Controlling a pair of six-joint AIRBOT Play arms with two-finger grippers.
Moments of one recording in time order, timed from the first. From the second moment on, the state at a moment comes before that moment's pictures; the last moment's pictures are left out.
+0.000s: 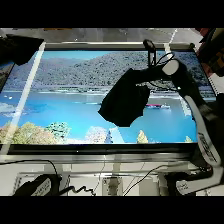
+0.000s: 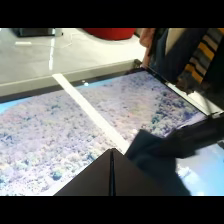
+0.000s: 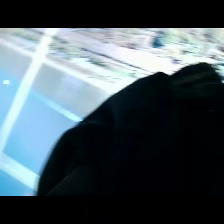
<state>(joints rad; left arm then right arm) 0.20 -1.05 1.51 0.44 -1.10 -0.81 0.22 -1.61 1.61 -1.03 0.93 1.36</state>
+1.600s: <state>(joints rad) -0.16 -1.46 1.50 0.62 -1.13 -1.00 -0.16 -1.99 1.63 -0.51 1.28 1.30</state>
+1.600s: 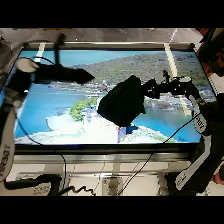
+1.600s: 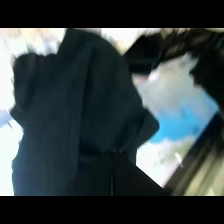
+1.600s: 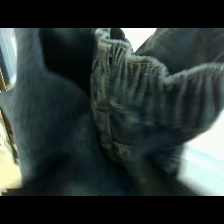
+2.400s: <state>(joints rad) -0.15 -1.46 1.27 0.92 -1.06 -1.21 -0.10 -1.46 0.86 -0.67 1.02 1.21</state>
